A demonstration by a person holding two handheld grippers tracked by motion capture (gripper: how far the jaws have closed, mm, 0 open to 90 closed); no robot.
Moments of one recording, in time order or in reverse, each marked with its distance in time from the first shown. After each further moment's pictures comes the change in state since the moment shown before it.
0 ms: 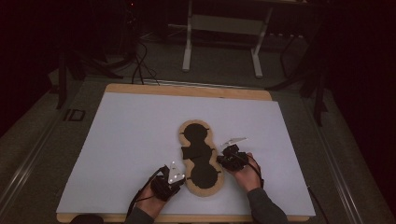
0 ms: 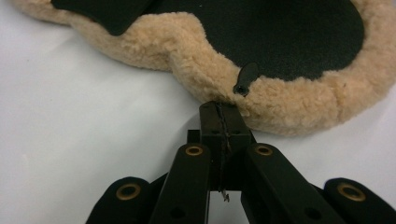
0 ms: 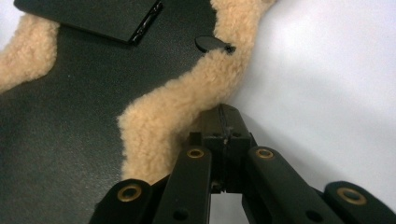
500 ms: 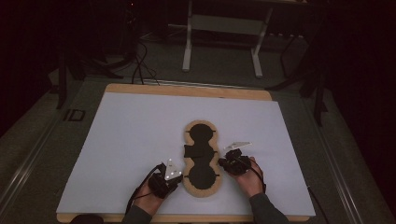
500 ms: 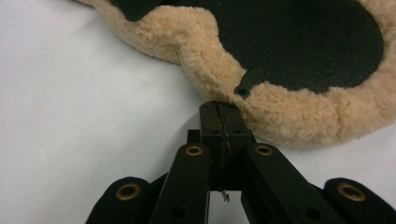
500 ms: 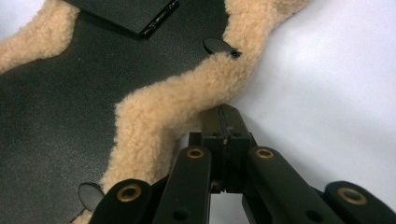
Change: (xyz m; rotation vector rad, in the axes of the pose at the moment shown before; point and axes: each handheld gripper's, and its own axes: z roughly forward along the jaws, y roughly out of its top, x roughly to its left) left arm 0.012 -0.002 -0.001 -0.001 -0.002 -0.022; right arm 0.002 -0.014 -0.006 -0.032 0.004 0.013
